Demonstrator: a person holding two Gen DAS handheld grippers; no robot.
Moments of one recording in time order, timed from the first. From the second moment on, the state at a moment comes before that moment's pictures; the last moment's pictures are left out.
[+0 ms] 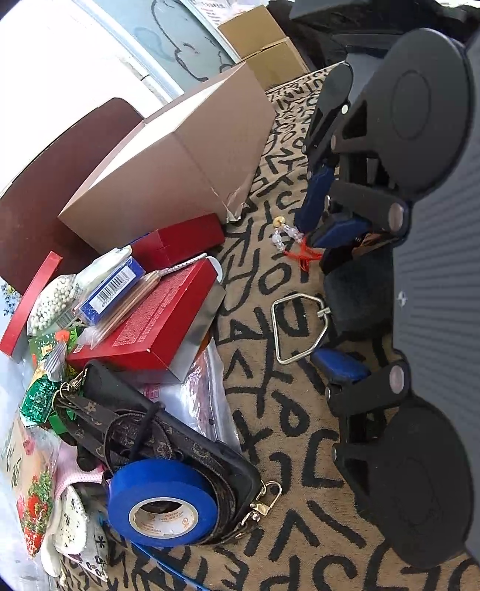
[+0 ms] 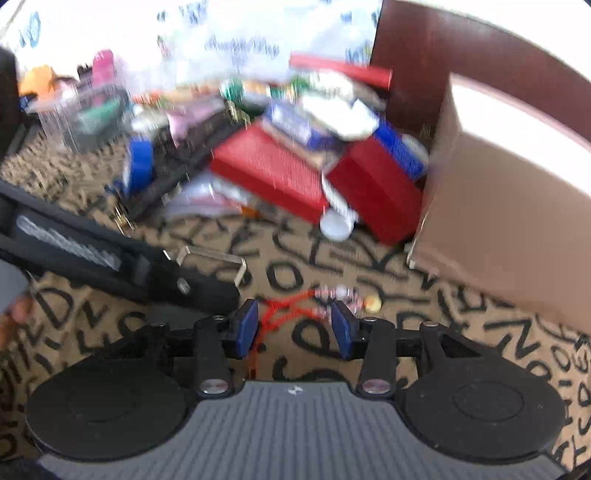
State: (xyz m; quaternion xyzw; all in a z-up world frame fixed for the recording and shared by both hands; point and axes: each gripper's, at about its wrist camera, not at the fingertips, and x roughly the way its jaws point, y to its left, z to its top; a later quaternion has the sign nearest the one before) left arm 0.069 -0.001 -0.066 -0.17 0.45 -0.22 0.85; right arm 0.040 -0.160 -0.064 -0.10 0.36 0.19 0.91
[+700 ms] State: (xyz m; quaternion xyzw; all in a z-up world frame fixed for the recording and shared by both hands) left arm 0.061 -0.020 -0.063 -0.07 0.44 -0.22 0.87; right arm -0.023 -0.126 -0.060 -0.08 0.38 0.25 0.89
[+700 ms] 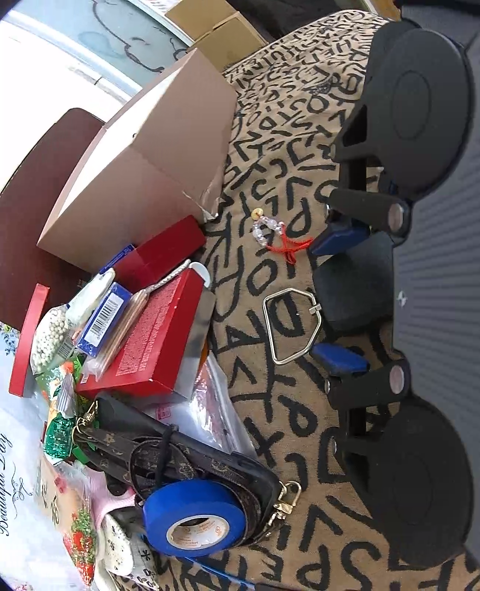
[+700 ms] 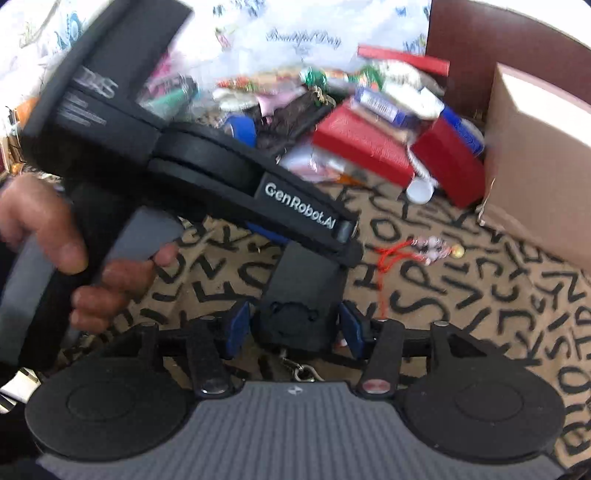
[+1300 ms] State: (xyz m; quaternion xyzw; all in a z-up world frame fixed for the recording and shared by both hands) left arm 0.037 -0.029 -0.004 -0.08 0.38 -0.21 0.90; right arm -0.040 -0.141 -0.020 -0.07 0.32 0.27 0.91
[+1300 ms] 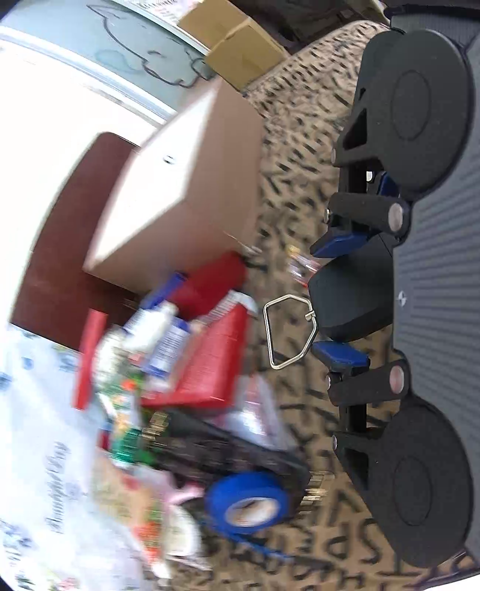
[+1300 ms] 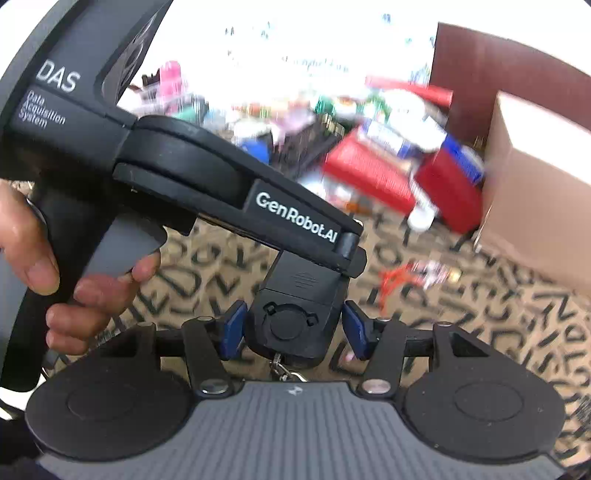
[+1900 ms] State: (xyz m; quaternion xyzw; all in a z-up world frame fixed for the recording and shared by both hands) left arm 0.161 -0.130 0.120 -0.10 0.28 -0.28 0.91; right arm 0.063 -0.232 0.110 -0.07 0.19 0.20 0.96
